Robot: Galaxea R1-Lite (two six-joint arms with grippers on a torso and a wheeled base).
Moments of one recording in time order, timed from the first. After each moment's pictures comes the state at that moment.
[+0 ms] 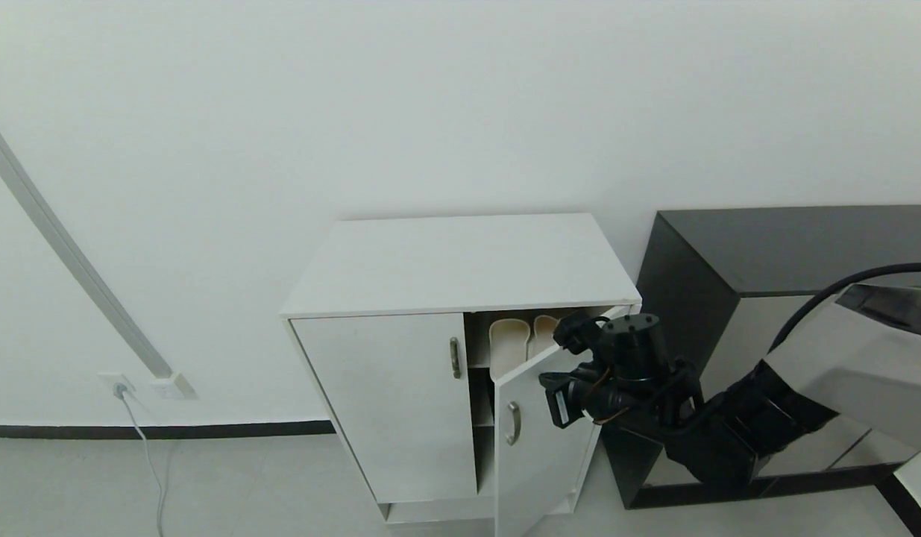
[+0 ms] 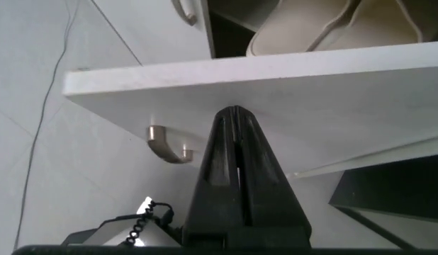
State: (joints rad) left arm 0.00 0.00 0.00 0.00 0.01 -0.03; right arm 0.62 2.15 -0.94 -0.81 0.02 0.00
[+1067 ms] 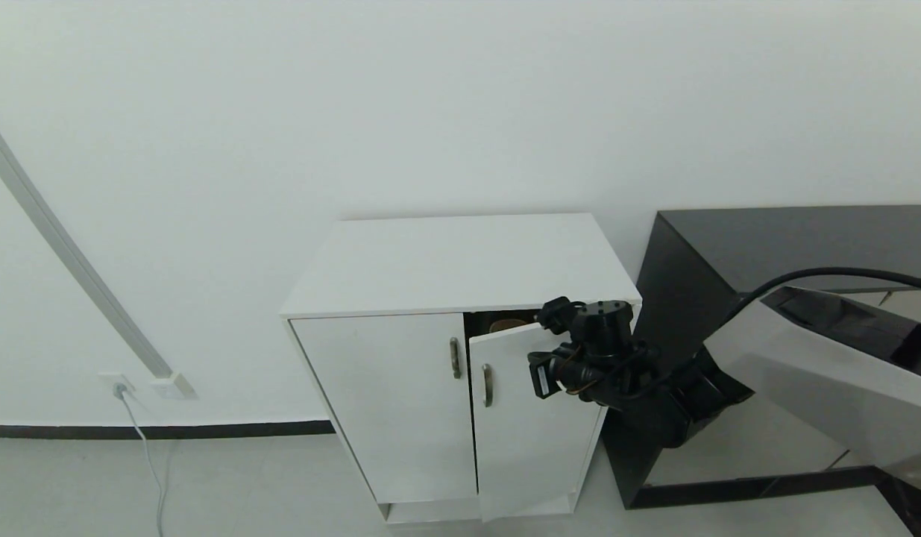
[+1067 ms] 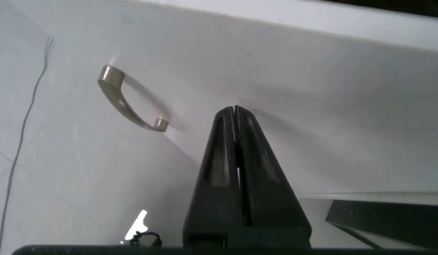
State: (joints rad) left arm 0.00 0.00 0.00 0.00 0.01 -0.03; right arm 0.58 2.32 -1.22 -0.74 0.01 0.00
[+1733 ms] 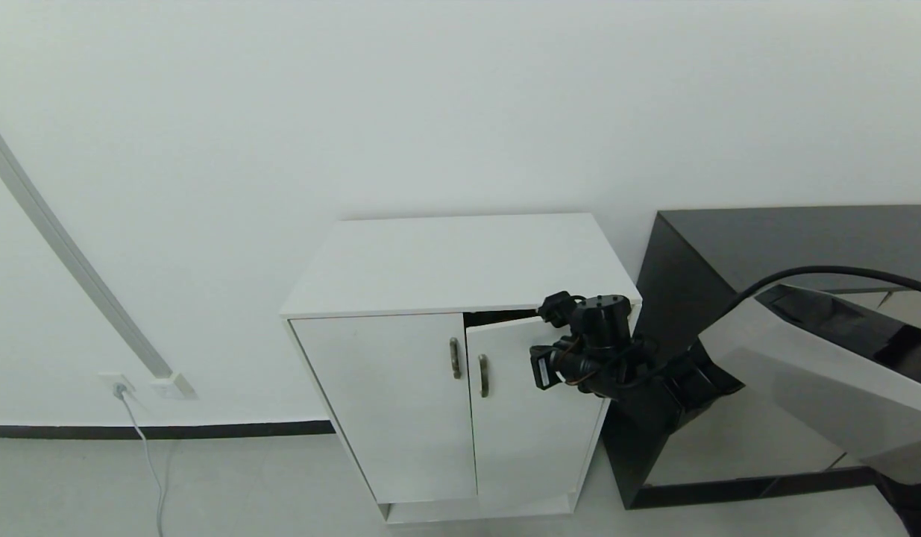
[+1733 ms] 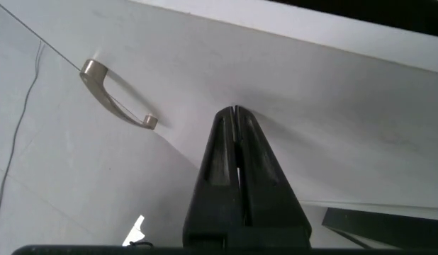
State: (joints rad) left arm 0.00 0.00 0.00 0.00 0.01 -0.03; right arm 0.55 2.36 -1.29 -0.70 0.01 0.00
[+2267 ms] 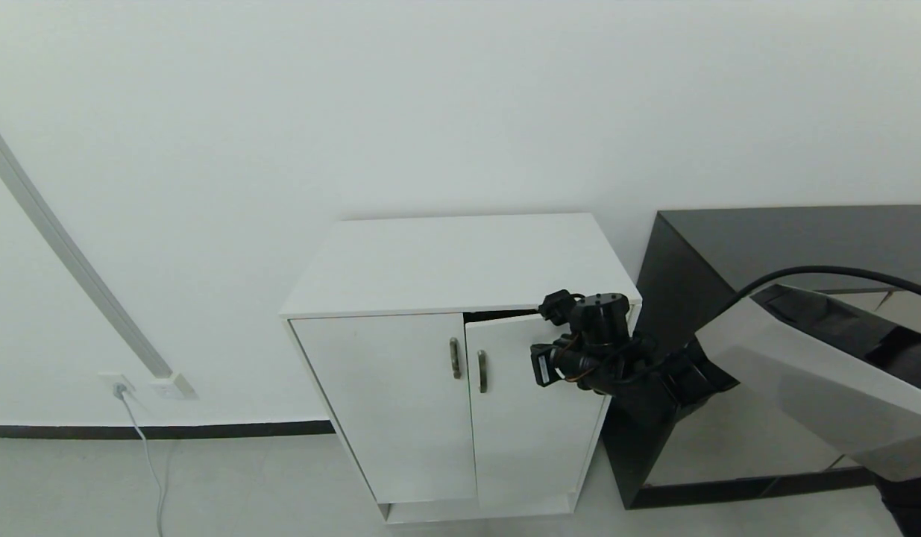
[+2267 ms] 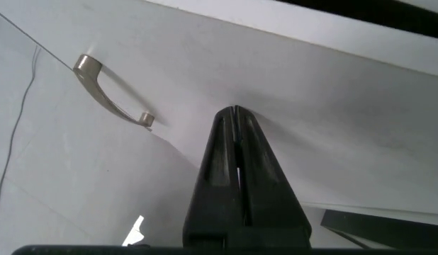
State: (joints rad) left arm 0.00 0.00 0.00 0.00 0.01 -0.03; right arm 0.54 2.38 -1.33 -0.67 0.00 0.00
